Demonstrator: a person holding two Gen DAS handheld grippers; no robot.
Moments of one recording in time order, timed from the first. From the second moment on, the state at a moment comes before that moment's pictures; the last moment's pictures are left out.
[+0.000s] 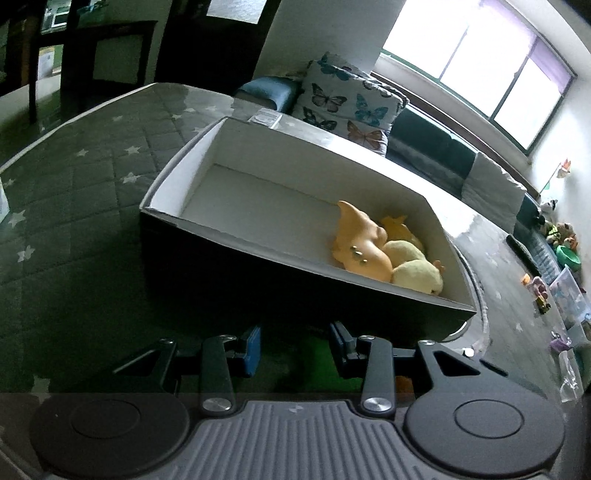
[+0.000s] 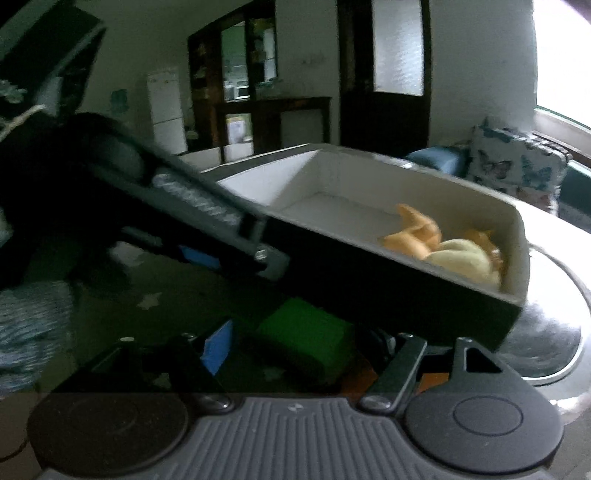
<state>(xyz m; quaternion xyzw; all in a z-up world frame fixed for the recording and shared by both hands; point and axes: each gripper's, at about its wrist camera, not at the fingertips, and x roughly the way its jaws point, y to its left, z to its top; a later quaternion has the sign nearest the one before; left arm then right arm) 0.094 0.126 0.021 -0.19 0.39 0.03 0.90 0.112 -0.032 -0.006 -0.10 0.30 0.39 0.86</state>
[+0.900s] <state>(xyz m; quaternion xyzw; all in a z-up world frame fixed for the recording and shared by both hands) 0.108 0.126 0.020 -0.23 0.41 0.00 0.88 0.106 -0.020 -0.006 -0.11 0.30 0.39 0.86</state>
